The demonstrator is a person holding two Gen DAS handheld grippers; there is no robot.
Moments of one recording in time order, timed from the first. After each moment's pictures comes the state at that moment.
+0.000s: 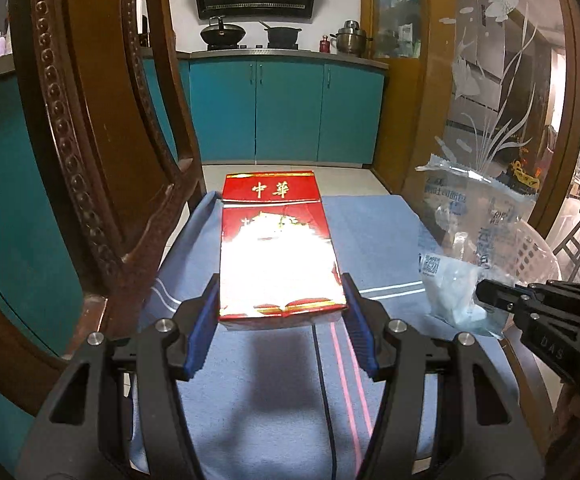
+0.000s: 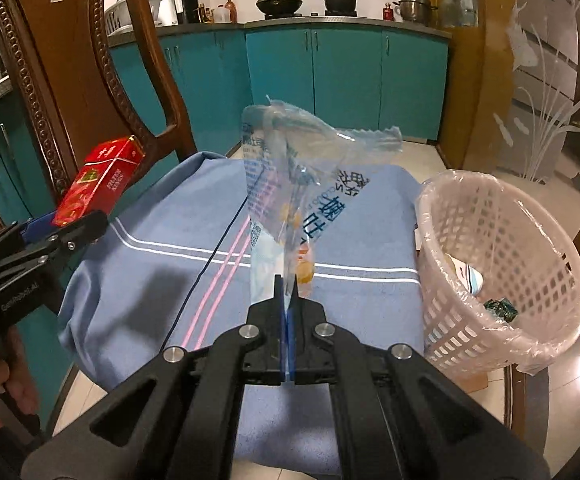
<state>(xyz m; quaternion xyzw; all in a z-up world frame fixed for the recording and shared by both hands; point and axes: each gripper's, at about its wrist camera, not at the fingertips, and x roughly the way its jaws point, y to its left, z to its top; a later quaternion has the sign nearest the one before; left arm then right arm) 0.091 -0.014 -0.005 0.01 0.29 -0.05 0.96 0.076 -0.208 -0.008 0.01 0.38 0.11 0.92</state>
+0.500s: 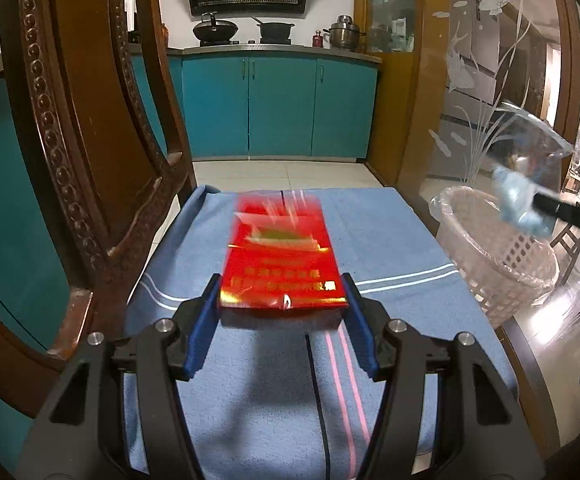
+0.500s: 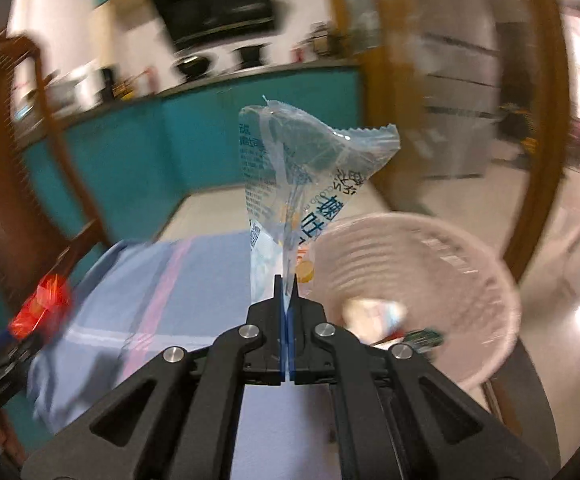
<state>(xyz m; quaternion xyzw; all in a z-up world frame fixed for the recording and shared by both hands) 0.099 -0.018 -0.008 0.01 0.30 -0.06 0.95 0.086 -0.329 0.023 0.09 0.29 -0.04 0.95</state>
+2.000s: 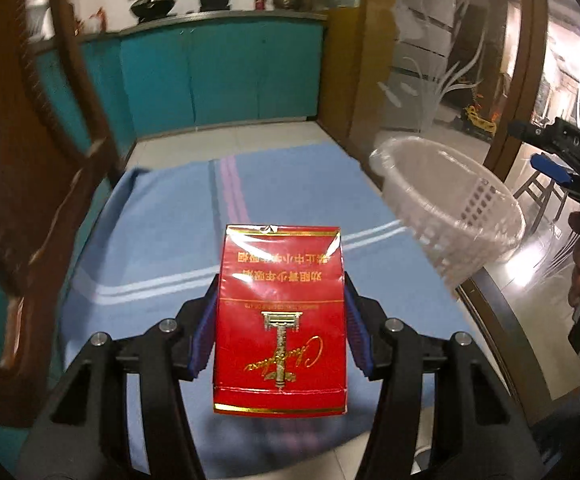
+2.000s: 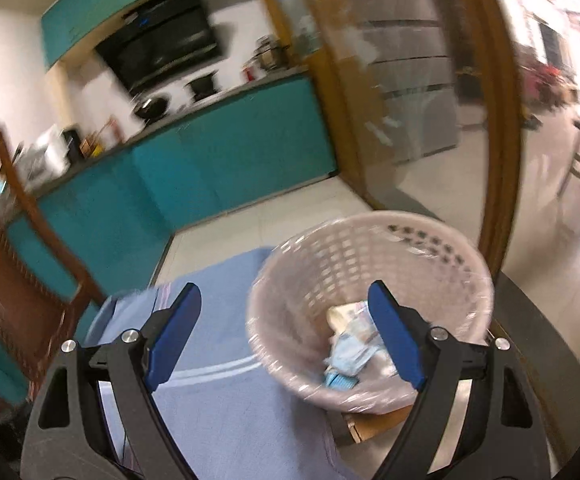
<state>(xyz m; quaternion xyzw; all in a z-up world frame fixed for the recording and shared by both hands) 0.115 -0.086 -0.026 0.06 0.36 -0.15 0.92 0.067 -0.372 0.030 0.20 0.25 -0.09 0.94</state>
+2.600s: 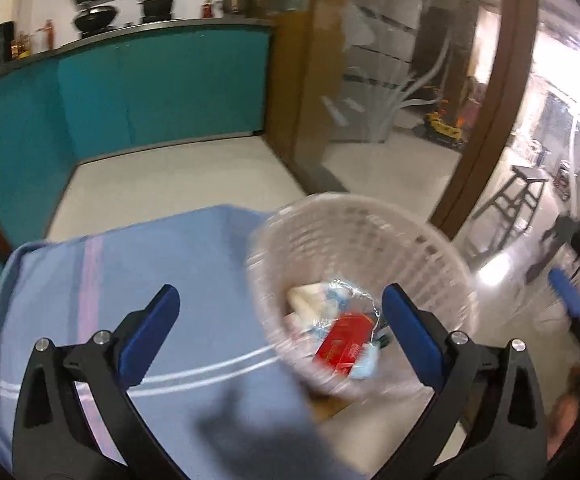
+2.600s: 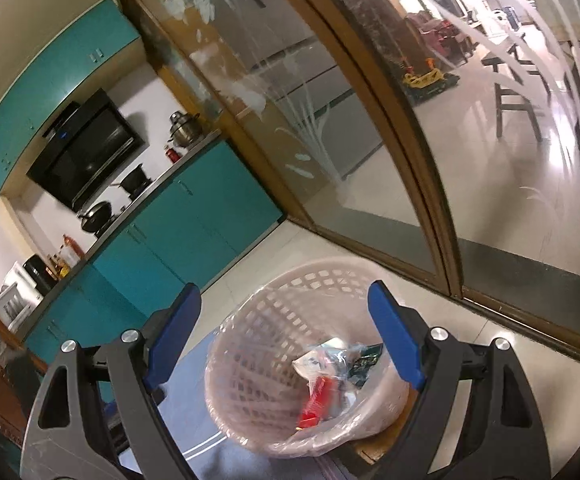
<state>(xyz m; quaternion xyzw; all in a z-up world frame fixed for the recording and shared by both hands) 0.192 -0.241 0.008 0.04 0.35 -0.20 0.91 0.031 -0.456 0.028 0.34 0.17 -0.19 0.91</state>
